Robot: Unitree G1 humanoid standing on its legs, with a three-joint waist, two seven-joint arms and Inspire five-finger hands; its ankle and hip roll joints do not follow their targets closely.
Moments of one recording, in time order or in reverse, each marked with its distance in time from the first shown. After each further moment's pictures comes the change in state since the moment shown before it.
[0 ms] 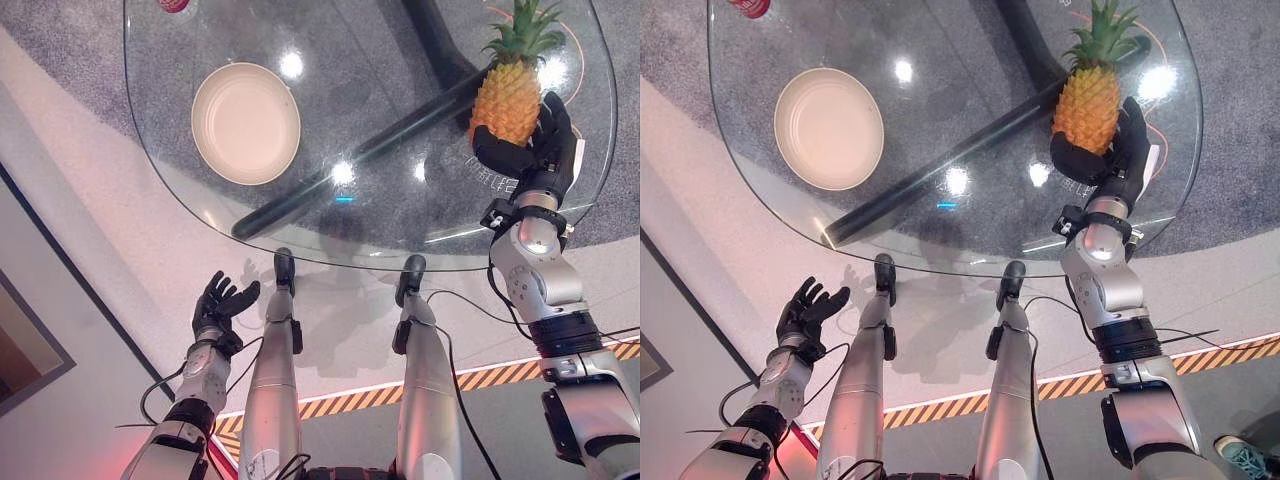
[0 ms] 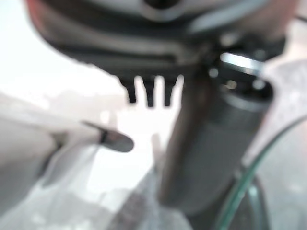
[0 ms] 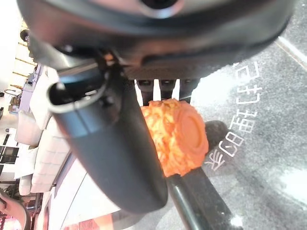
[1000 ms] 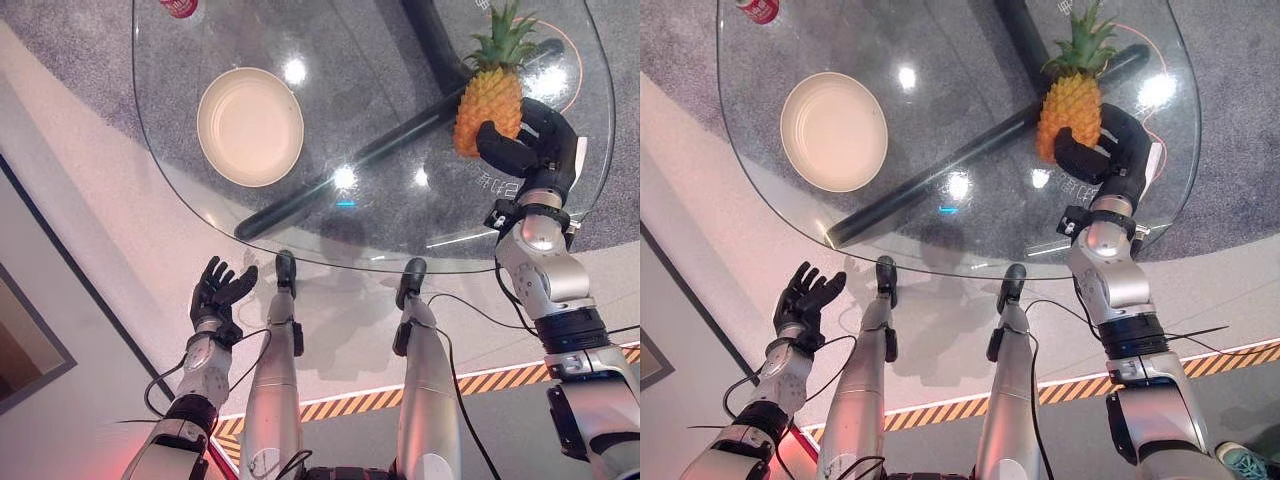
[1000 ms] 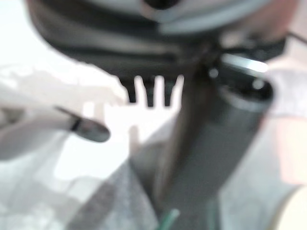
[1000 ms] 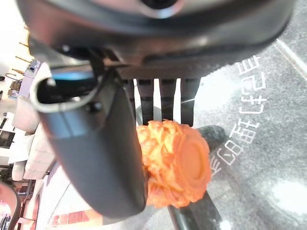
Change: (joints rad) left arm 0.000 -0.003 0.025 -0.107 -0.046 -0.039 0.023; right arm -0.002 -0.027 0.007 0.016 -0.077 0.056 0.029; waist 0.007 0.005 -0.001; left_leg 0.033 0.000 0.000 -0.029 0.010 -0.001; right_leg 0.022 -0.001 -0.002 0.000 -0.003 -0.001
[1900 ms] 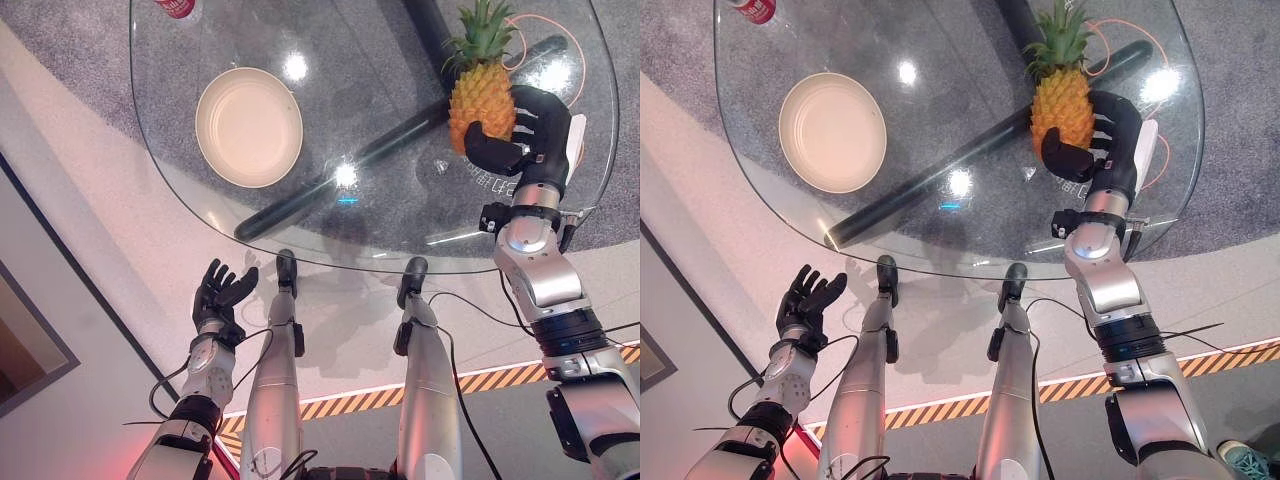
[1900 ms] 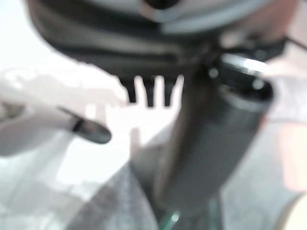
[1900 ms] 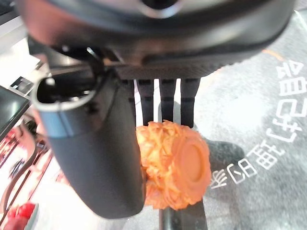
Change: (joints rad) left arm 0.001 -0.026 0.012 0.019 0.000 0.000 0.001; right arm 0.002 -0.003 0.050 -0.073 -0.374 0.083 0.000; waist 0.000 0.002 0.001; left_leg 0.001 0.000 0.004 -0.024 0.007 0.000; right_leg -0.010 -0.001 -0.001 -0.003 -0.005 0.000
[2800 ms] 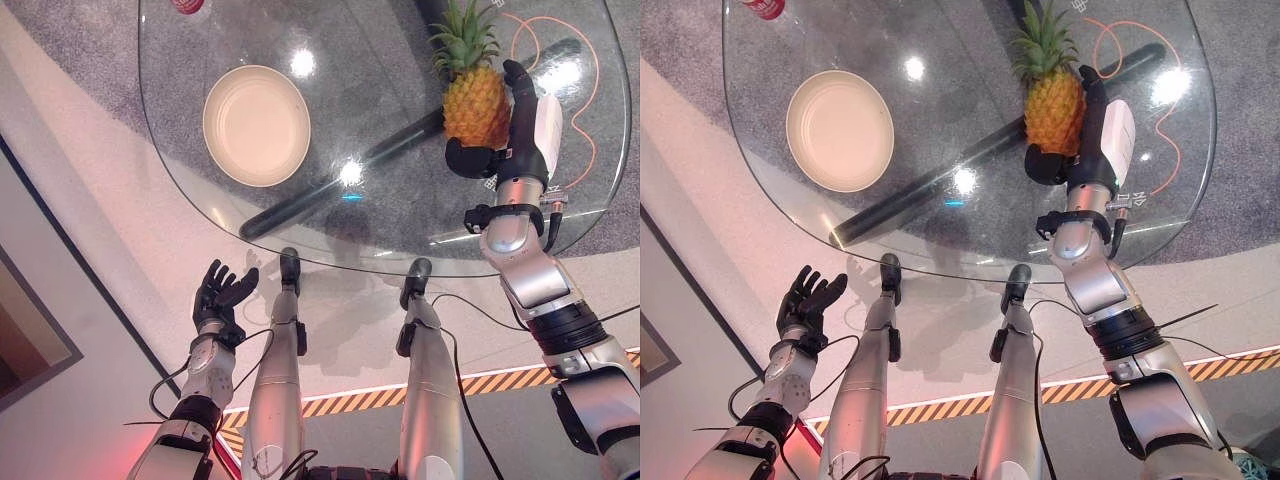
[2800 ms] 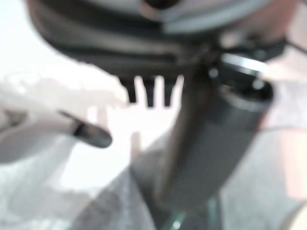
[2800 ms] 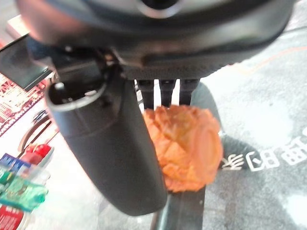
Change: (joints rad) left arm 0.000 0.000 0.000 0.008 0.000 0.000 -0.004; right arm -0.045 -0.042 0.141 -0.042 -0.168 0.104 0.010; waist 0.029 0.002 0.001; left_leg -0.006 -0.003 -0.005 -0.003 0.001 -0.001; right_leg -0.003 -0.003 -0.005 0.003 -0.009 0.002
